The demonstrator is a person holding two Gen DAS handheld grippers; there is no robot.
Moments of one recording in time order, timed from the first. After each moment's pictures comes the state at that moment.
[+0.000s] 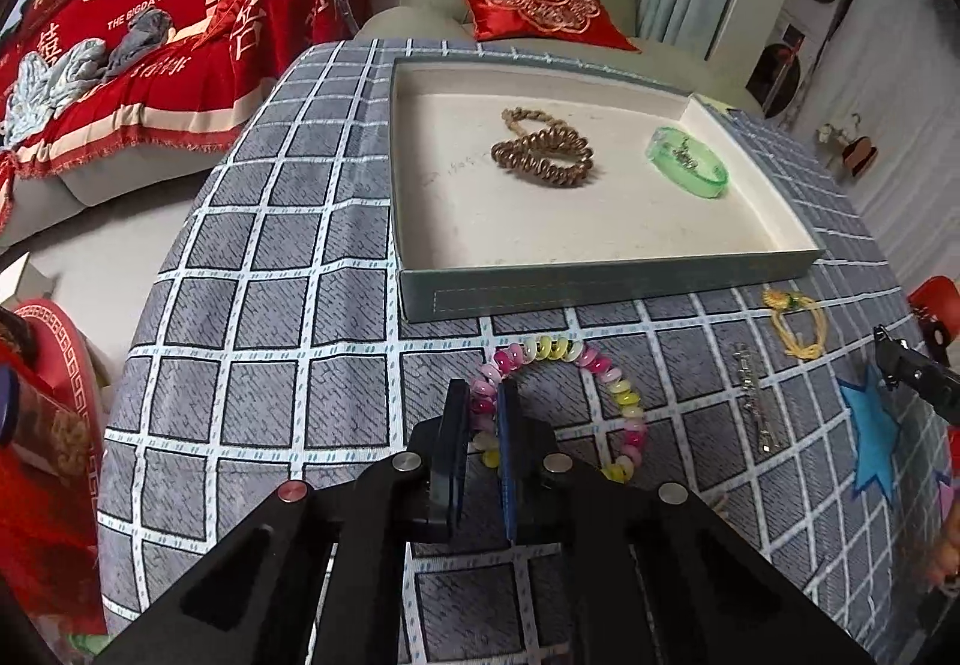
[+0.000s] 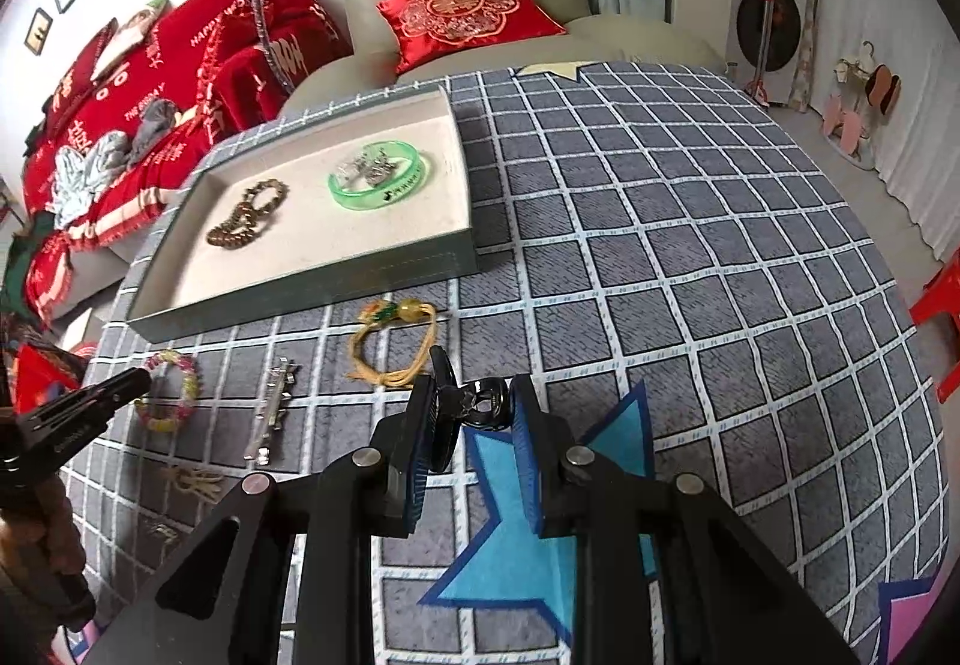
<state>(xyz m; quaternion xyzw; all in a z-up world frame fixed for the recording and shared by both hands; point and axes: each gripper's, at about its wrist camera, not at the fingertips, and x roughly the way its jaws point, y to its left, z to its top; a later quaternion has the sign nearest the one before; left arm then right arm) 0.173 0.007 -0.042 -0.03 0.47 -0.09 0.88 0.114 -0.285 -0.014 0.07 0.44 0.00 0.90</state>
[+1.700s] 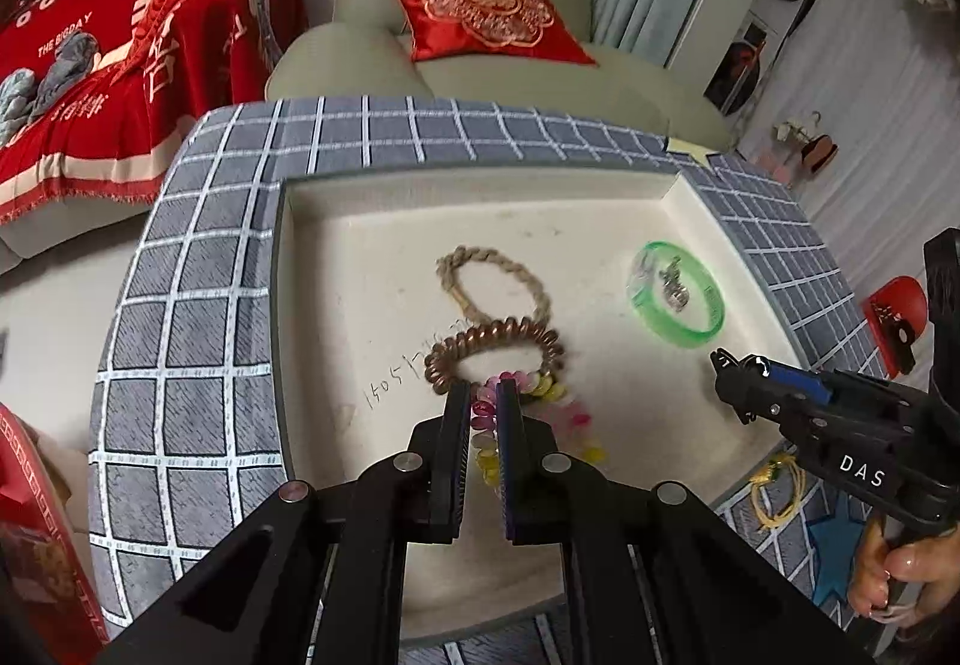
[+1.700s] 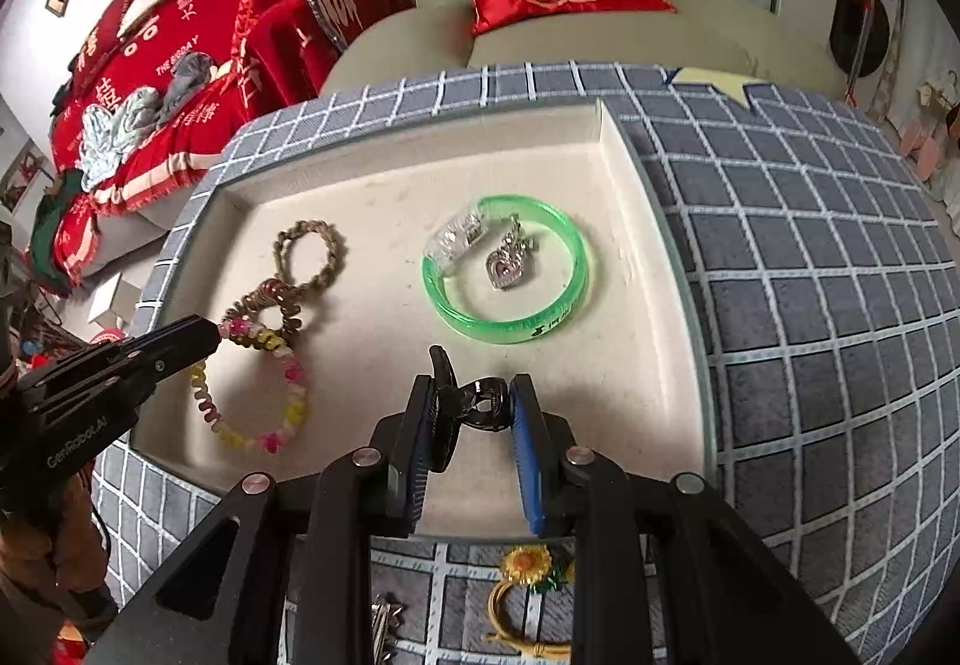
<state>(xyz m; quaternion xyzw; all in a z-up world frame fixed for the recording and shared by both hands) 0.298 -0.018 -0.025 -0.04 0.48 -0.16 0.86 0.270 -0.224 -0.038 0.07 0.50 0.07 0.86</state>
